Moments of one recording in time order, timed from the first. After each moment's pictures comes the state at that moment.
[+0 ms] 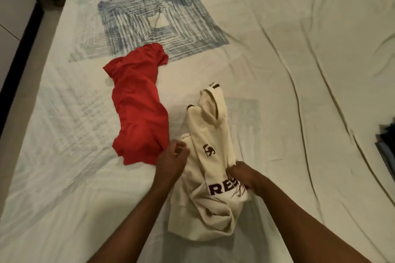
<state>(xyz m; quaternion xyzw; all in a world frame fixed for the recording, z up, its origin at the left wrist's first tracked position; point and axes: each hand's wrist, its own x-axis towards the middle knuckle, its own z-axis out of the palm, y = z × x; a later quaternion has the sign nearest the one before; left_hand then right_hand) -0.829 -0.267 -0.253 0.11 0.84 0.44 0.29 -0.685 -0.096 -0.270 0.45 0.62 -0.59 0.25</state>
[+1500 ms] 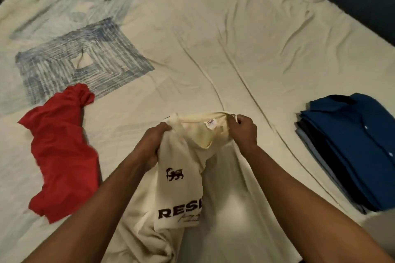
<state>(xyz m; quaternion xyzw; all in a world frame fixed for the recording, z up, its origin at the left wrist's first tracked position) -0.791 -0.060 -0.171 0.03 0.69 0.50 0.52 -0.619 0.116 -0.236 0.59 0.66 -0.42 -0.20</state>
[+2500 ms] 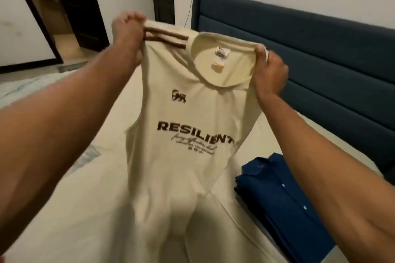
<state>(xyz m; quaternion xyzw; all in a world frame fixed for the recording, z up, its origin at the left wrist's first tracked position) -0.801 0.265 0.174 0.26 0.60 0.72 0.23 -0.521 0.359 0.103 0.56 0.63 -0.11 -0.53</state>
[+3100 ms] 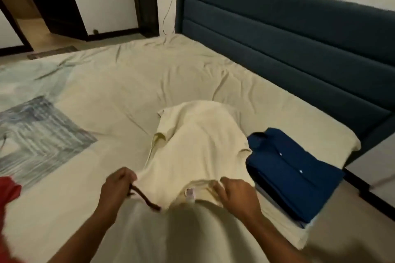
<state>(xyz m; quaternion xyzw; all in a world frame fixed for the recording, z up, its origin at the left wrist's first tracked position) -0.794 0.014 -0.148 0.28 0.77 0.47 0.34 -0.483 0.105 -0.136 0.53 0.84 -0.11 -0.03</state>
